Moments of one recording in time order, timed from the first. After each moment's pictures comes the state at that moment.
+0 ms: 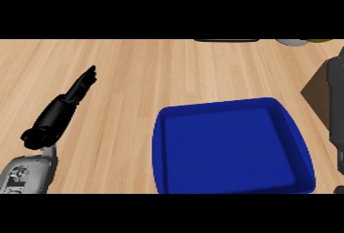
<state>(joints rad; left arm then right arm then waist) -0.22 0.24 0.03 -1.56 -0.15 -0.24 -0.07 -0.92 -0.33 -0.44 -1.05 1.25 -0.08 0.39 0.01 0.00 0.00</state>
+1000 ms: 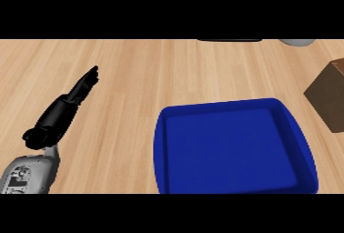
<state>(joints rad) -0.22 0.23 0.03 -1.56 -0.15 -0.26 -0.06 -0.89 -0.75 -0.54 -0.47 1.18 0.21 0.16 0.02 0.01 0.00</state>
